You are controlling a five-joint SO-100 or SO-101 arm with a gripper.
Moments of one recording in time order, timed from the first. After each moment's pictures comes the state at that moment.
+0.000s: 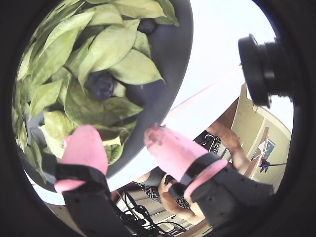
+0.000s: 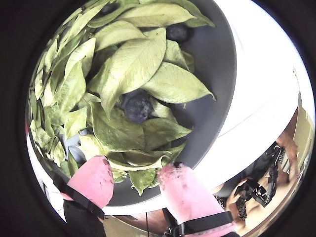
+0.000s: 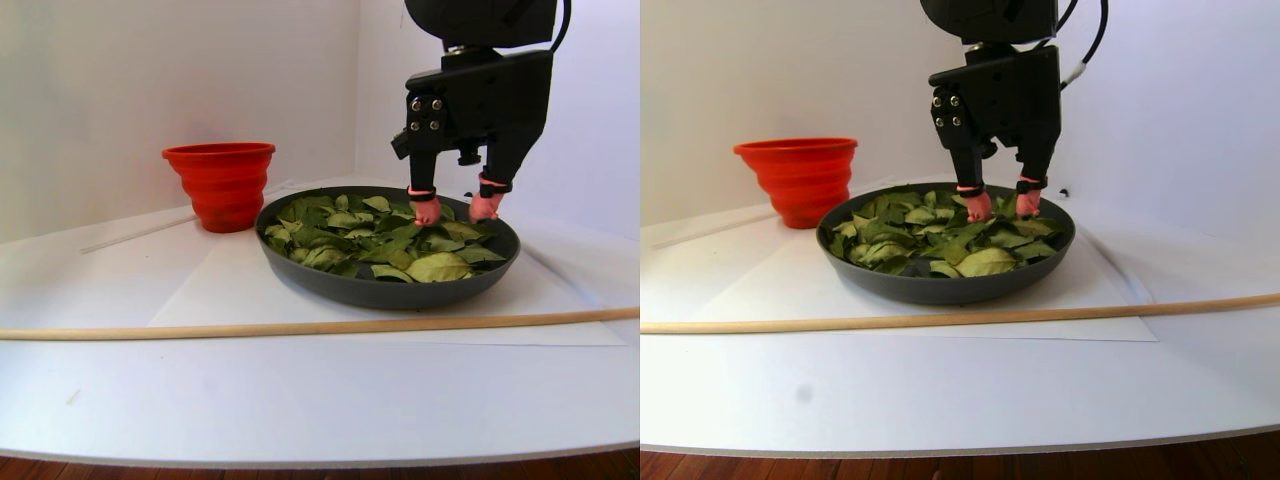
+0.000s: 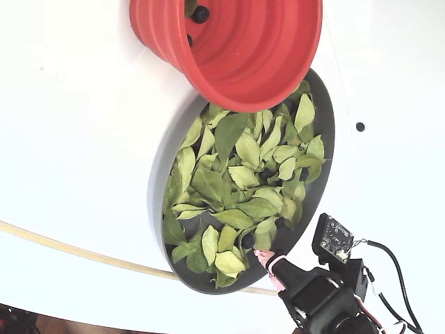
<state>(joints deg) 28.5 96.3 130.5 4.8 -94.1</state>
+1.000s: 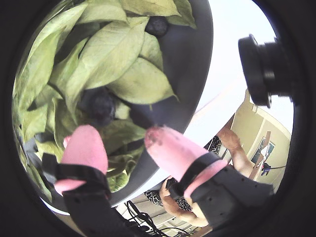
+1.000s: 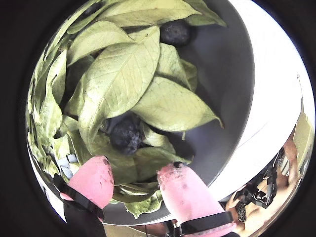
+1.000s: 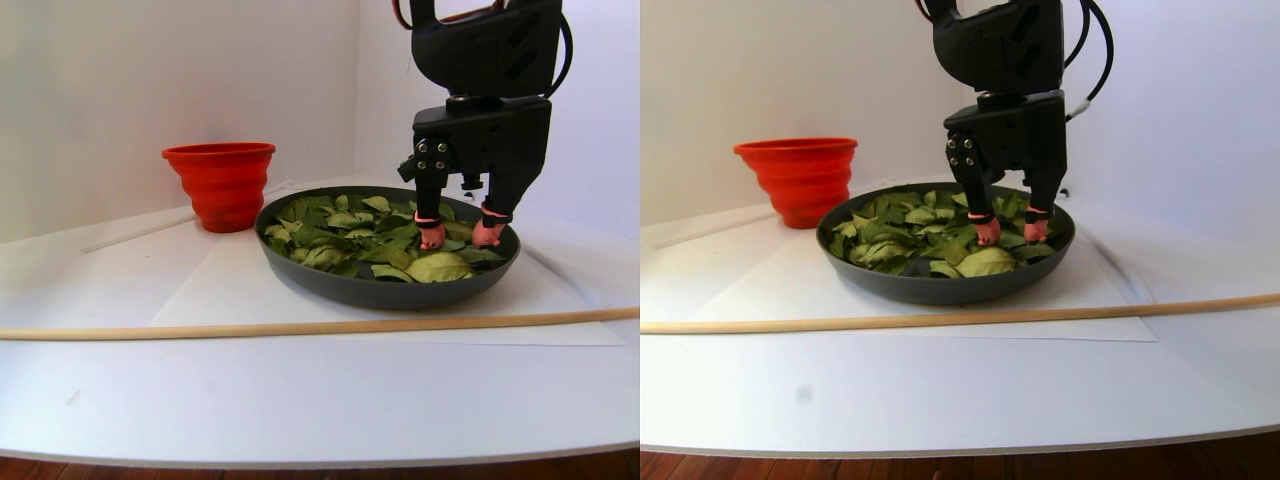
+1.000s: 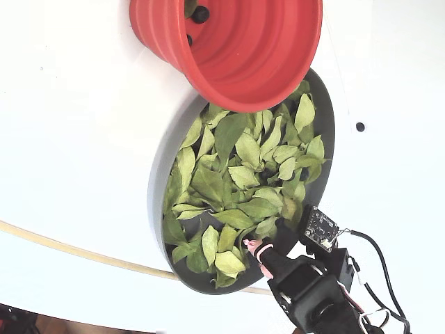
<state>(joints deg) 28.7 85.0 124.0 -1.3 -93.7</state>
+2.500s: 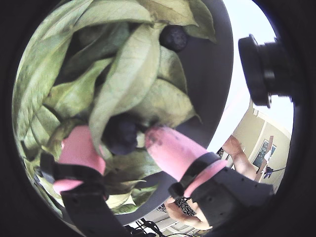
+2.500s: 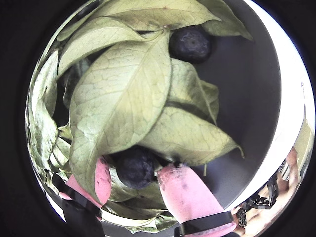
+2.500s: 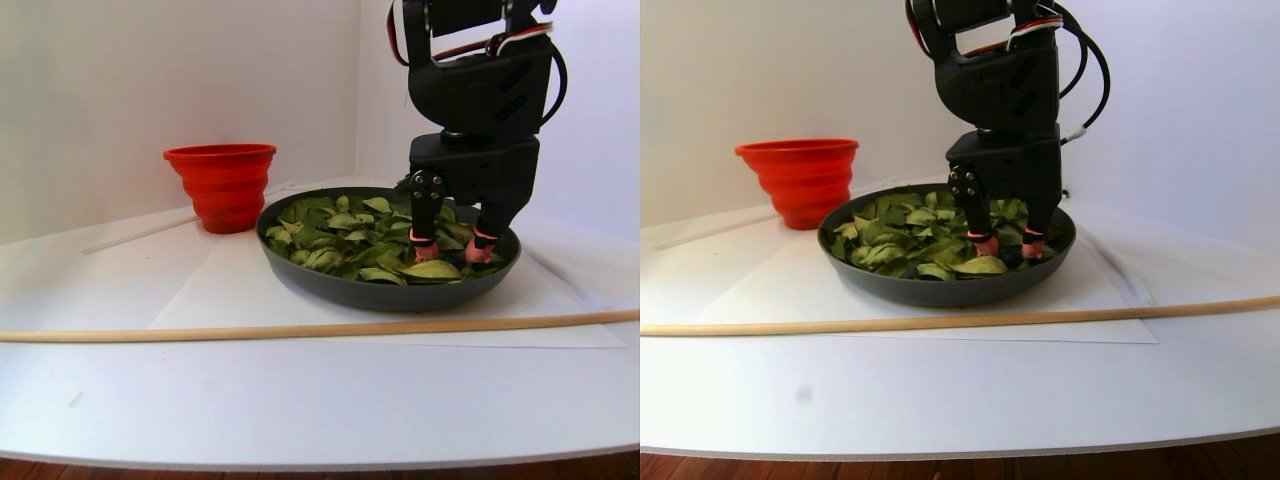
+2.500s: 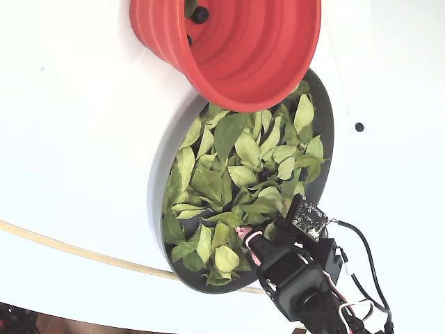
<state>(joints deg) 28.2 74.8 120.2 -8.9 -93.9</state>
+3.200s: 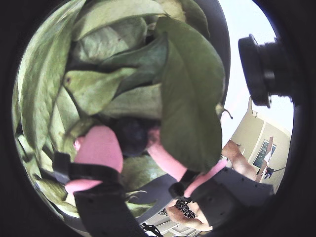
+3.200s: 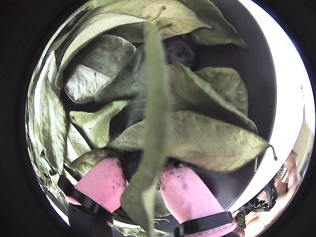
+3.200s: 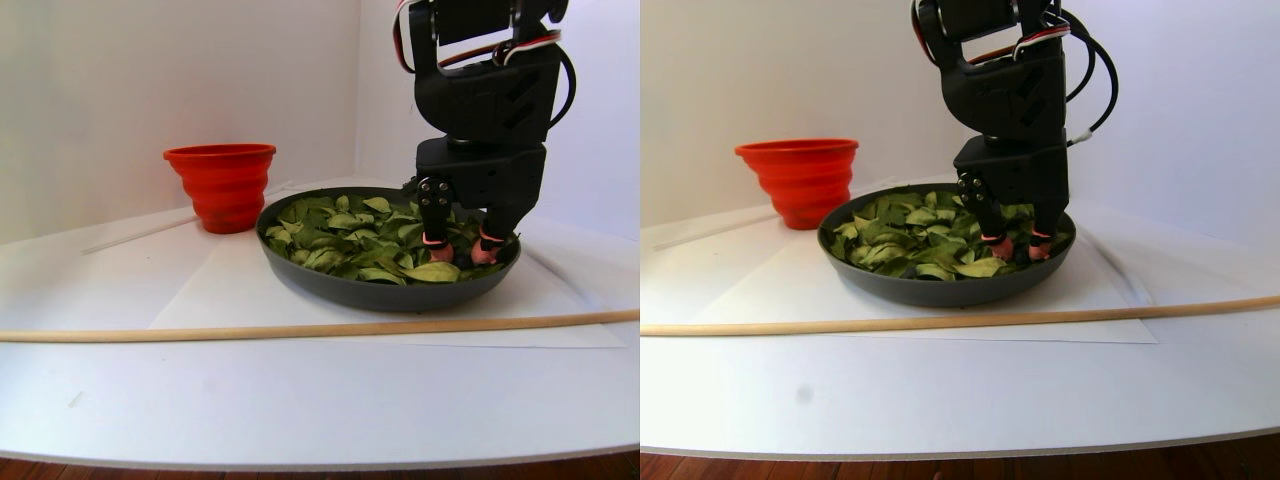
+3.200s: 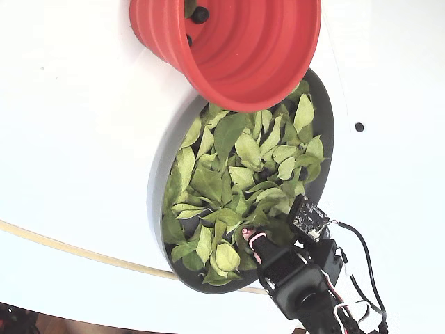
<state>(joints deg) 29.0 72.2 122.4 -11.9 -94.5</state>
